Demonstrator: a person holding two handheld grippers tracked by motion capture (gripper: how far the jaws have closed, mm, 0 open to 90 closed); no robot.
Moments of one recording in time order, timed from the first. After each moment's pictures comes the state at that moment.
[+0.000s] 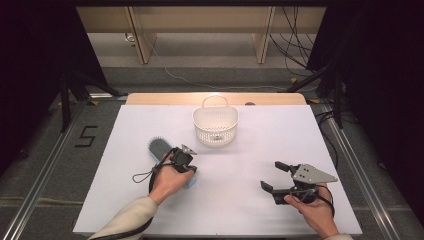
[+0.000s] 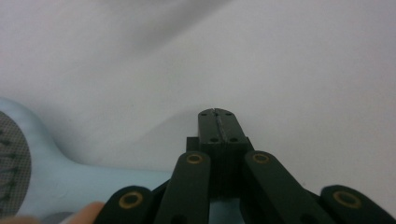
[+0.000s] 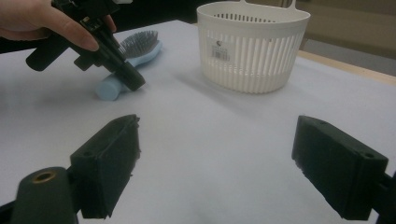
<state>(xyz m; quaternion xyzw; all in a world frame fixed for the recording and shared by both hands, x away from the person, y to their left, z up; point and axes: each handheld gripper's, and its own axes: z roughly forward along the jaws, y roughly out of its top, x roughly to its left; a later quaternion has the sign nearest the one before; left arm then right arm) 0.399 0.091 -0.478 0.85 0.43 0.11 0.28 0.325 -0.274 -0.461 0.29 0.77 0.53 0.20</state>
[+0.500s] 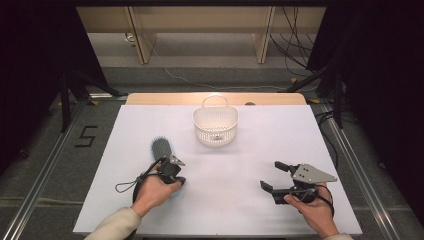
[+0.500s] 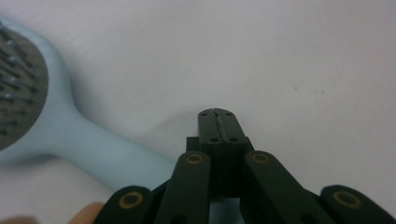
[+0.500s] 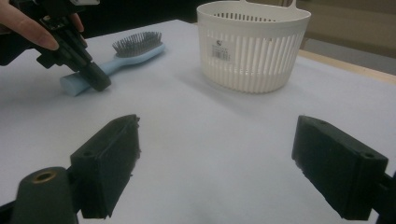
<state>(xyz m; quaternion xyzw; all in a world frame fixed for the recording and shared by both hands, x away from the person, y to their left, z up) 0.366 0.125 -0.477 0.86 0.42 0.08 0.26 0.325 -0.273 -0.461 0.29 0.77 0.53 0.20</state>
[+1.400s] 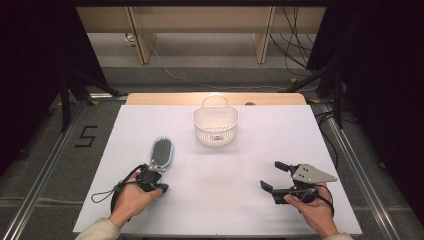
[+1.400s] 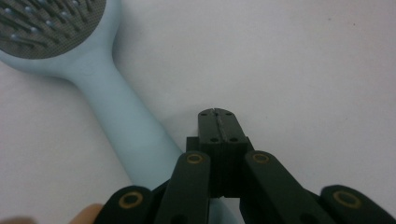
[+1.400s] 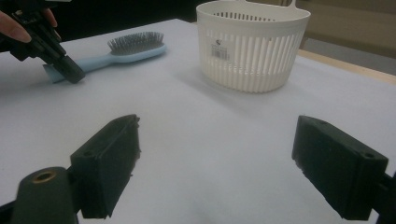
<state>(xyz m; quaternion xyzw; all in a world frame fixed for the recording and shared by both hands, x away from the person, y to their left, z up) 0.346 0.172 -0.477 0.85 0.45 0.08 0.26 0.325 -0.273 -0.461 0.29 0.77 0.53 0.20</state>
